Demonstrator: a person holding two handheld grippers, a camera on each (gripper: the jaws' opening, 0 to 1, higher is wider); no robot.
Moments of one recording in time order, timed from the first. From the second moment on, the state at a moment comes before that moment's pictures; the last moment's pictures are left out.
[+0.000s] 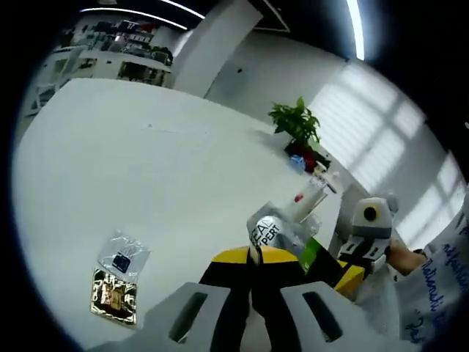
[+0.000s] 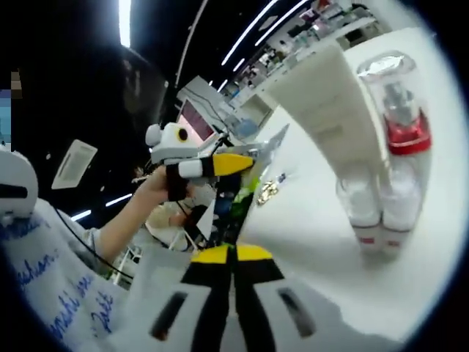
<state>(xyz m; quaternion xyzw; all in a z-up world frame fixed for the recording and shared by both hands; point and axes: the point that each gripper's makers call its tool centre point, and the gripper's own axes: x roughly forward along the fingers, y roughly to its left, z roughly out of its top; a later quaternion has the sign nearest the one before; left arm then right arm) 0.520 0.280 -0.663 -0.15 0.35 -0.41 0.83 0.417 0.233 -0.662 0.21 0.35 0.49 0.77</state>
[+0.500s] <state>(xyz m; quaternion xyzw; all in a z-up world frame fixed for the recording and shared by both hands) 0.526 0.266 -0.720 -0.04 0.41 -0.40 0.82 0.422 0.222 -0.720 0.07 0.40 0.45 0.79</state>
